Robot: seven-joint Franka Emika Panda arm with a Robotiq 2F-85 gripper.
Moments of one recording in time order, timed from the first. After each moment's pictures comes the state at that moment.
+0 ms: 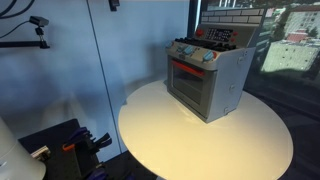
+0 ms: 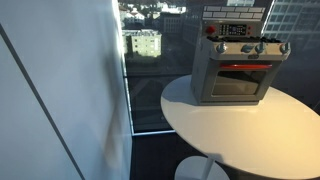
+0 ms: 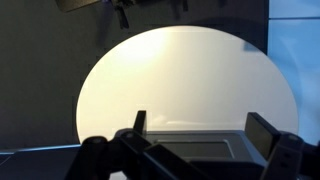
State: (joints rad) arm -0.04 -0.45 0.20 -2.05 -0.03 1.60 0.45
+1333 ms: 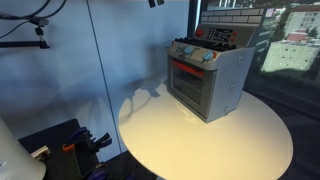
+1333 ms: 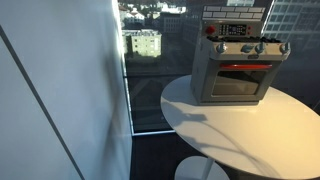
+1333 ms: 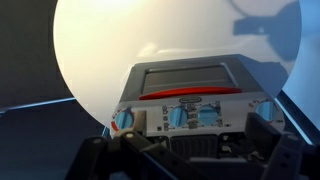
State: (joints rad) arm -0.04 -0.21 0.13 -1.89 -0.12 1.92 0.45
